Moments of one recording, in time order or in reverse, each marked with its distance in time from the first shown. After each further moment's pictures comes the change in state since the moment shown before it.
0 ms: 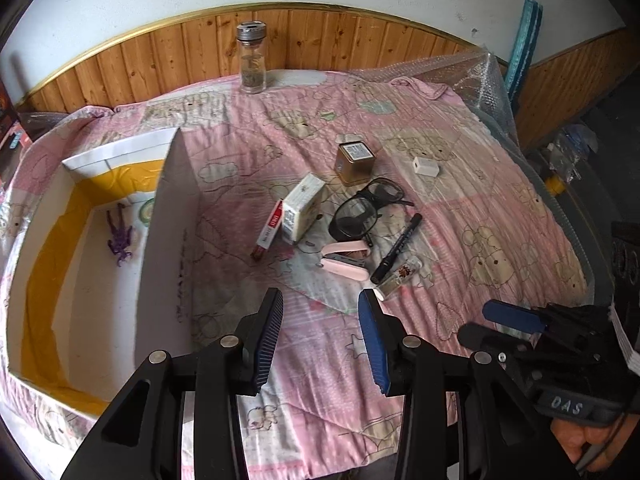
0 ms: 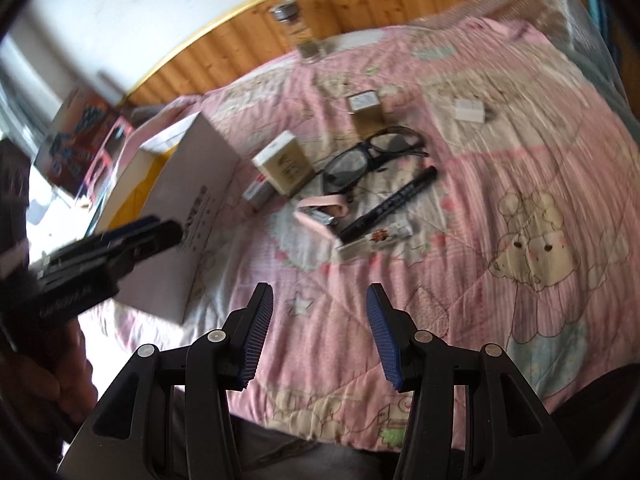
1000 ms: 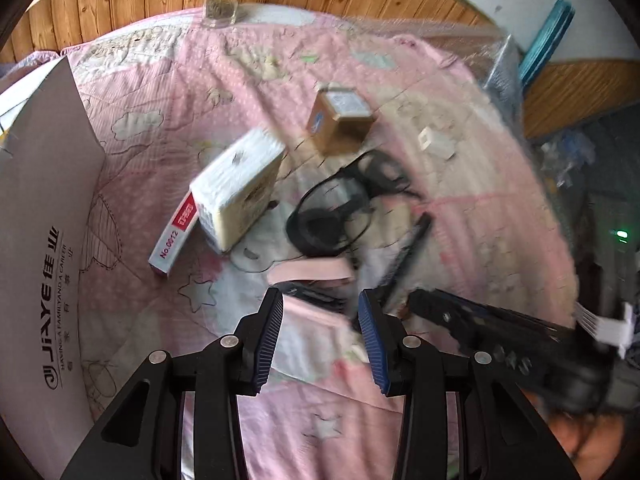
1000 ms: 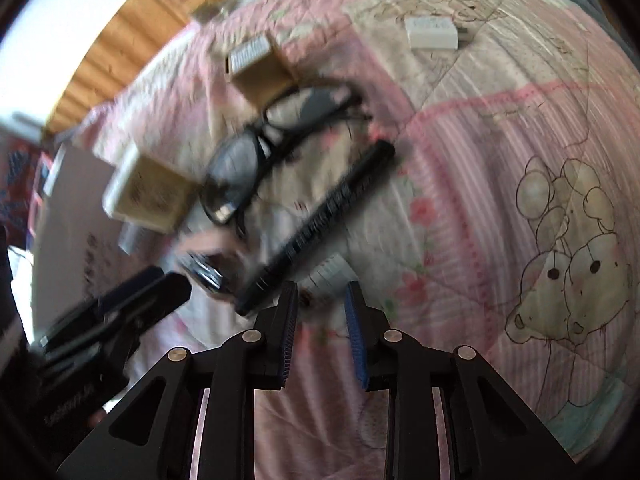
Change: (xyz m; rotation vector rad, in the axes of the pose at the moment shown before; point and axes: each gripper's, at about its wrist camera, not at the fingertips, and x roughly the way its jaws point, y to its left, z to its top) left arm 0.143 -0.004 0.023 -0.086 0.186 -0.113; right arm 0.105 -0.057 0.037 0.147 0.145 -0.118
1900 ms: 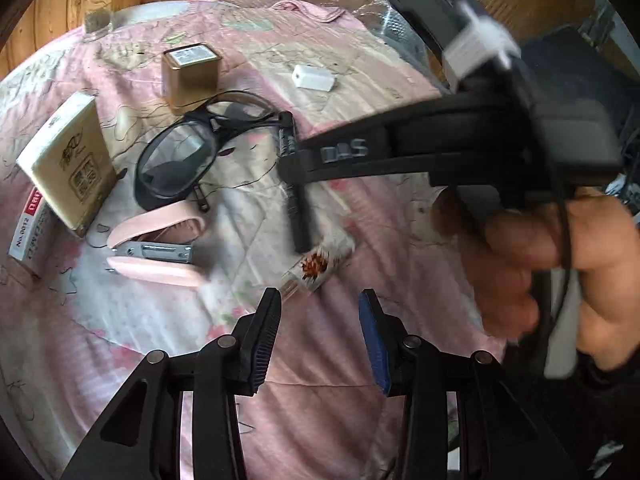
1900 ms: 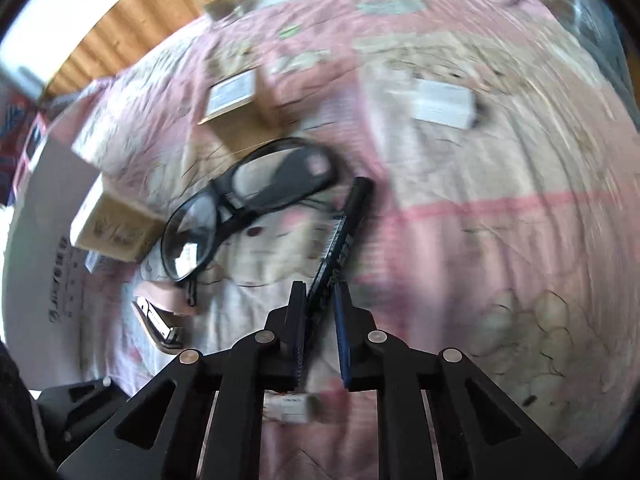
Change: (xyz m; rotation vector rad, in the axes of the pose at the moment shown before) left arm 0.011 -0.061 -0.036 0.285 0.004 -0.223; right arm -0.012 -0.036 0.043 -0.128 -0.008 -0.069
